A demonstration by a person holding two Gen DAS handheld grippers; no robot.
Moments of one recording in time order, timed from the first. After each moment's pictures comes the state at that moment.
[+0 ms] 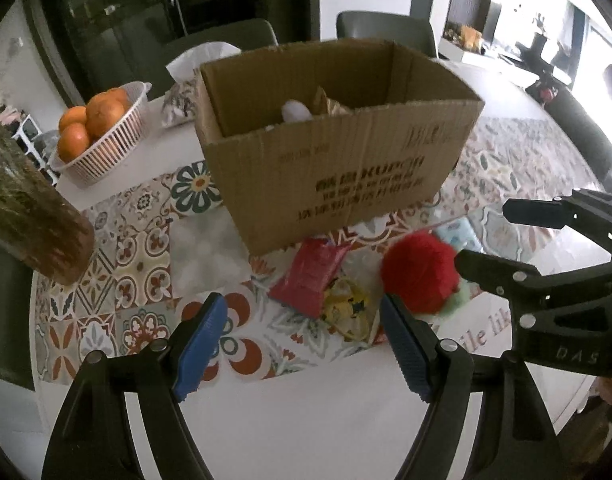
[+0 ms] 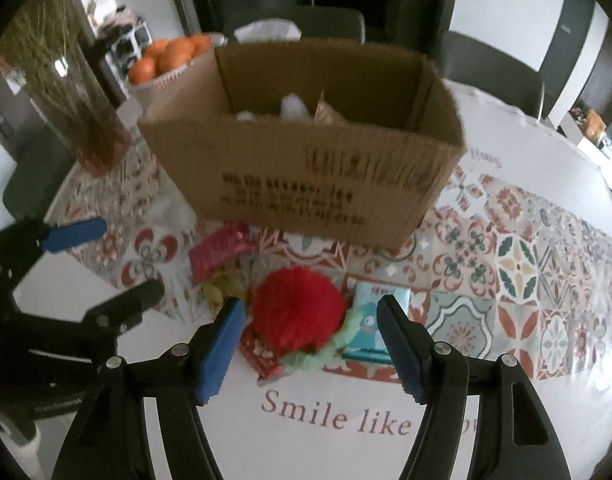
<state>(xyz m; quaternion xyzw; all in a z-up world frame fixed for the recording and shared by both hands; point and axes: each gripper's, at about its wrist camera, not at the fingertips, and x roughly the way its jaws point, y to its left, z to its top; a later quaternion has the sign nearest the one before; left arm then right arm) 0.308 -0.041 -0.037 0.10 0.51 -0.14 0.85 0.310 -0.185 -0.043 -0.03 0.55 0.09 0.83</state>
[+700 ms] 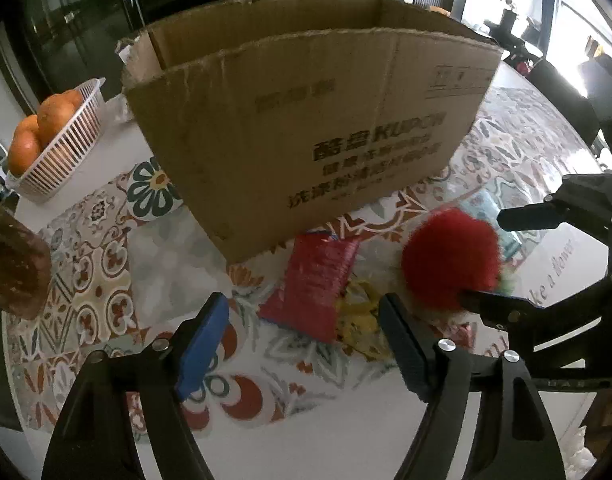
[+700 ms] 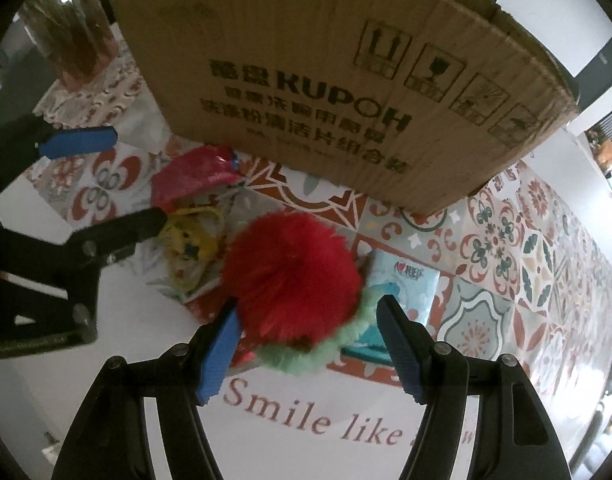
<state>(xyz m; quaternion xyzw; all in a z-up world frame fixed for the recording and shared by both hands) 0.339 -0.040 -0.095 0.13 0.51 -0.20 0.83 0.328 -0.165 -0.108 -0.13 0.62 0.10 0.77</state>
